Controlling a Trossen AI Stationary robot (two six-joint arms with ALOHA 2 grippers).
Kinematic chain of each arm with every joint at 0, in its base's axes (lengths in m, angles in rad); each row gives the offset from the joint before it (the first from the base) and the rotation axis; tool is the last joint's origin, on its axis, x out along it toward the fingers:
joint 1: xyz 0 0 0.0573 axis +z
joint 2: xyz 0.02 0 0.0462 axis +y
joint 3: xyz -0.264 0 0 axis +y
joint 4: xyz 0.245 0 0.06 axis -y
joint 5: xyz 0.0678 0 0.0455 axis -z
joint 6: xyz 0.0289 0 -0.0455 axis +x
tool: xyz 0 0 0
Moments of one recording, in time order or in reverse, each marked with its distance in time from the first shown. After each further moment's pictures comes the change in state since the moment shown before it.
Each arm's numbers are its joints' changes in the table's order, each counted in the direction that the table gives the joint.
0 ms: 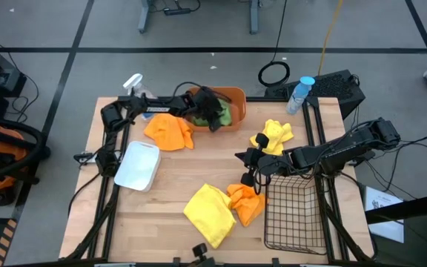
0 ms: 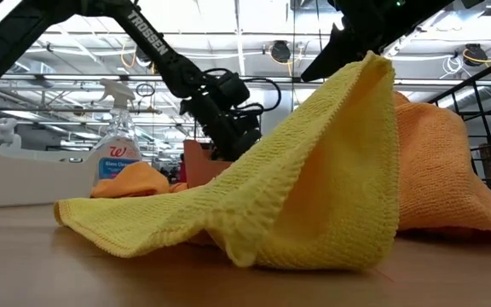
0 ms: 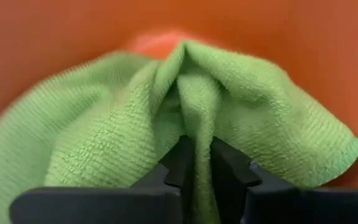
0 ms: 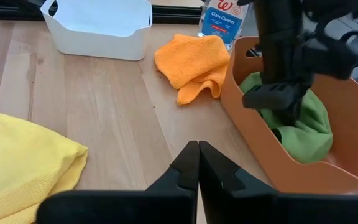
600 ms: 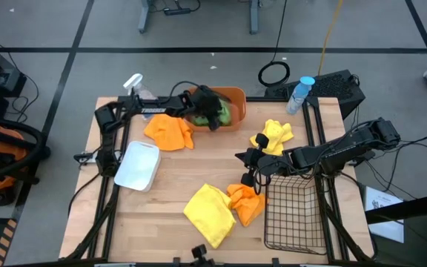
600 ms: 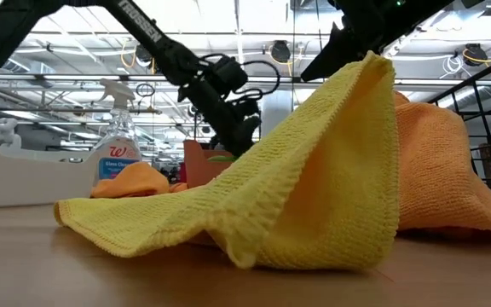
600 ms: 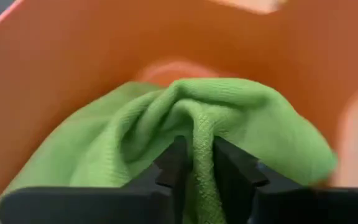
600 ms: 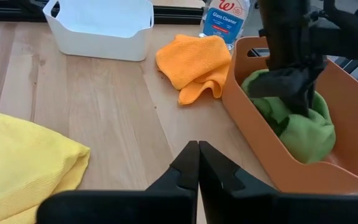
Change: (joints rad) left arm -0.017 -0.066 0.023 0.014 -0.062 0.027; right arm 0.001 0.000 0.000 0.003 -0.004 0.003
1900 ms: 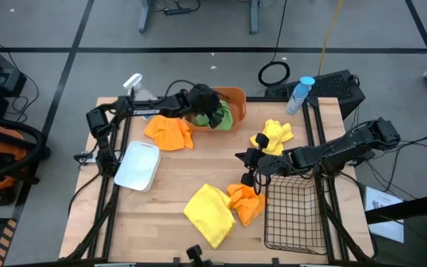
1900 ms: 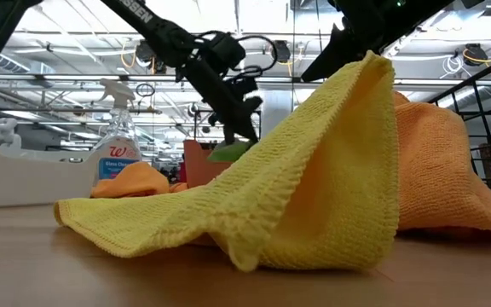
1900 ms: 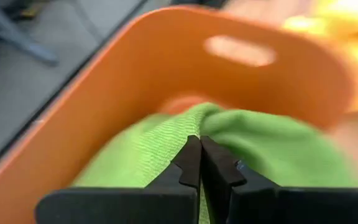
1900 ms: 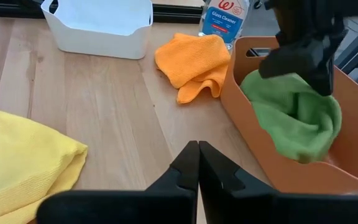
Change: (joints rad) left arm -0.027 -0.095 0.000 -0.016 -0.143 -0.001; right arm 0.000 0.000 0.000 -0.006 0.004 -0.011
